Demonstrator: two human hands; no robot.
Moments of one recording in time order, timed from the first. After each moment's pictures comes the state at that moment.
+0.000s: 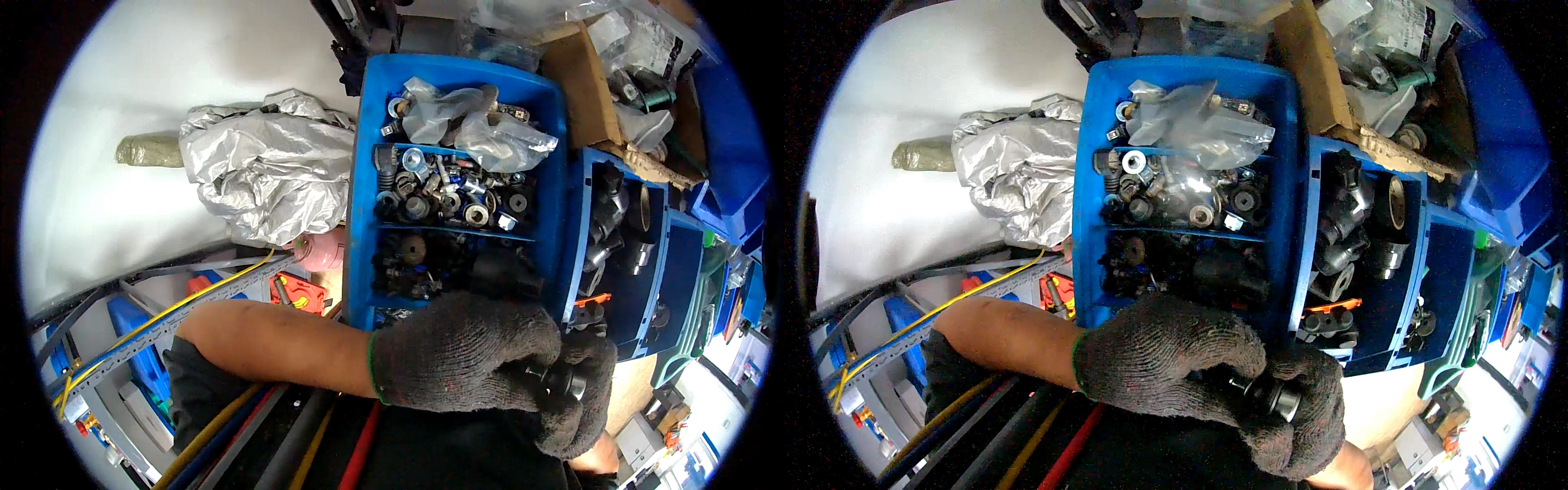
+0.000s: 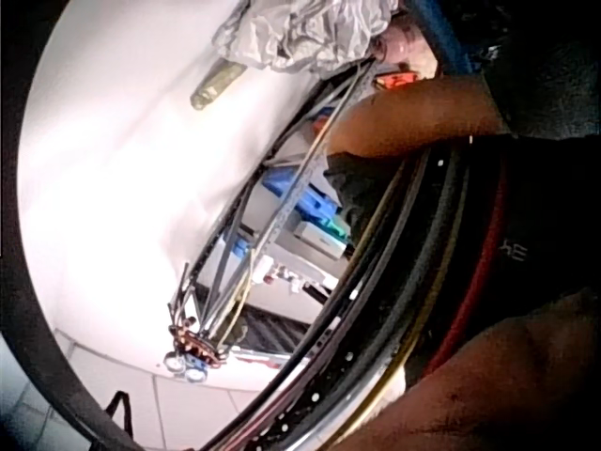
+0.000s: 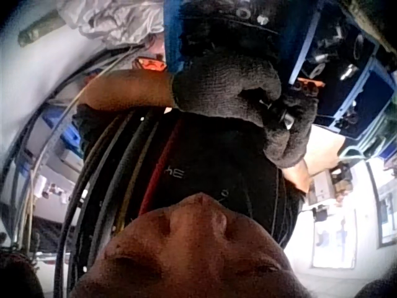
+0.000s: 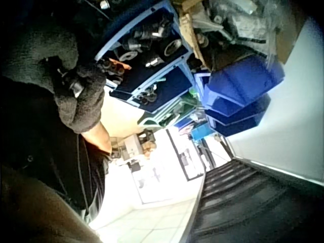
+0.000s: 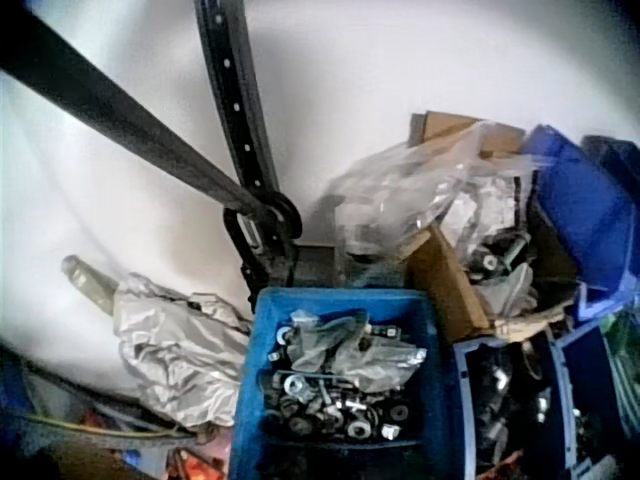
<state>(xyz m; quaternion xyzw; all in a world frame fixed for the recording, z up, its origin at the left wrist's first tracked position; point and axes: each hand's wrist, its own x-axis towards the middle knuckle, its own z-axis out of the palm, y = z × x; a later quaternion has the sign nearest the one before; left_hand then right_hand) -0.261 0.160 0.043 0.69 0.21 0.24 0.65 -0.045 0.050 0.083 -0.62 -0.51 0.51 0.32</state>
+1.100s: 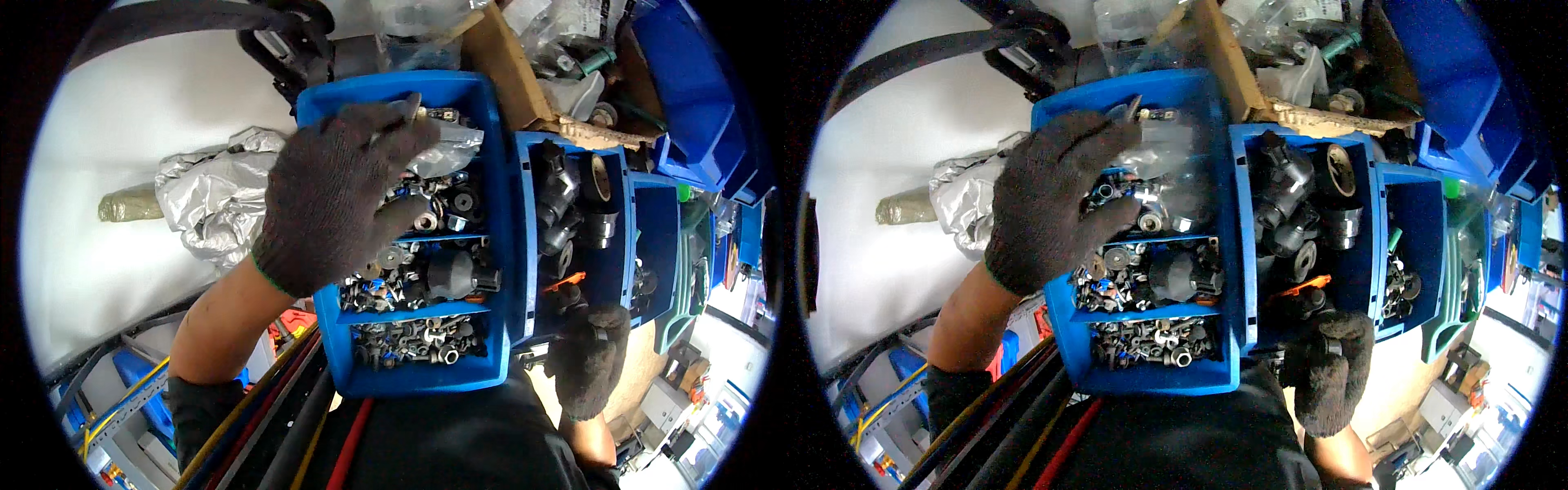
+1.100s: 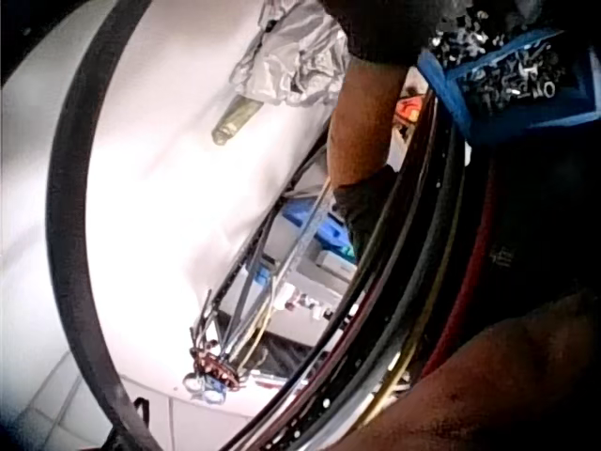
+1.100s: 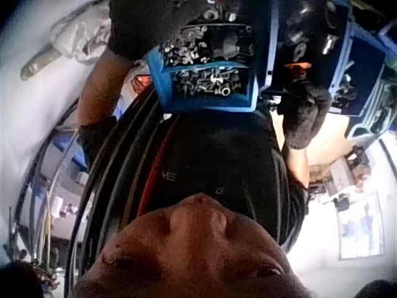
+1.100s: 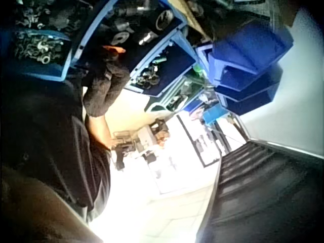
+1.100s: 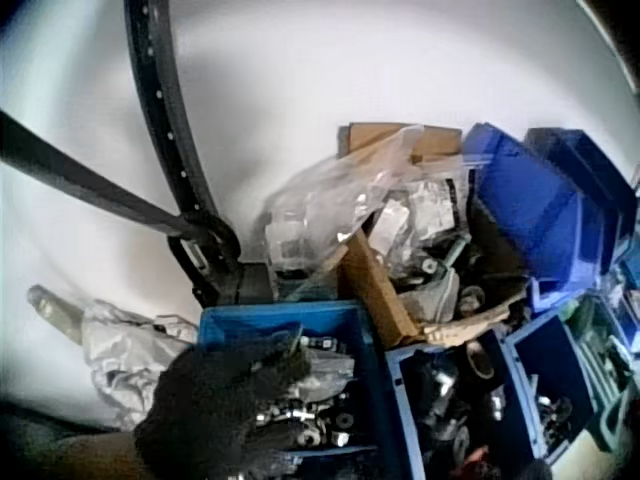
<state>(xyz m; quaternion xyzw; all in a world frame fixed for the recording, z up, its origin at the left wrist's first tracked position) -0.286 0.271 0.046 0.92 0.32 0.21 0.06 0.000 0.002 0.019 -0.71 -0.41 0.36 0.45</state>
